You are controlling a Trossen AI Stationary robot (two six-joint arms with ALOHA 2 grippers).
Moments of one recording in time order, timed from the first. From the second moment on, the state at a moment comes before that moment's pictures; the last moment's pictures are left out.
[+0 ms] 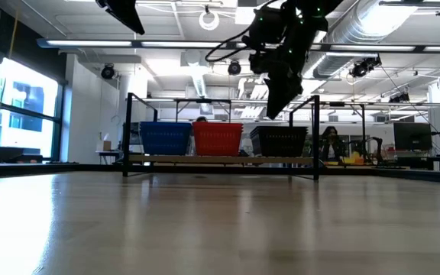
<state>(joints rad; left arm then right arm) 0.37 1.10 1.30 -0.92 -0.63 0.15 -0.38 1.68 1.36 -0.83 0.05 0.05</state>
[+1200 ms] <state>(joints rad) 0.37 1.10 1.30 -0.91 -0.58 0.08 -0.41 1.78 1.64 -0.21 0.20 0.30</state>
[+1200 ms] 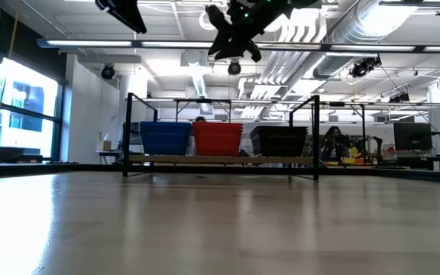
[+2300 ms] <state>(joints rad) 0.37 1.10 1.30 -0.92 -0.56 0.09 -0.44 2.10 1.90 -0.79 0.12 0.59</state>
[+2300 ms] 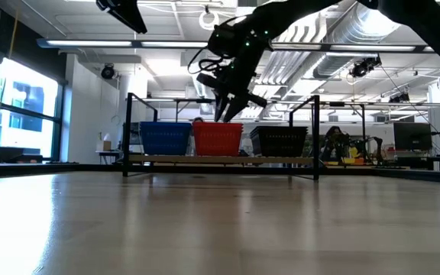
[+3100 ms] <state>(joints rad) 0.37 1.10 1.30 -0.92 -0.56 0.09 -0.48 2.13 1.89 -0.89 0.16 0.63</state>
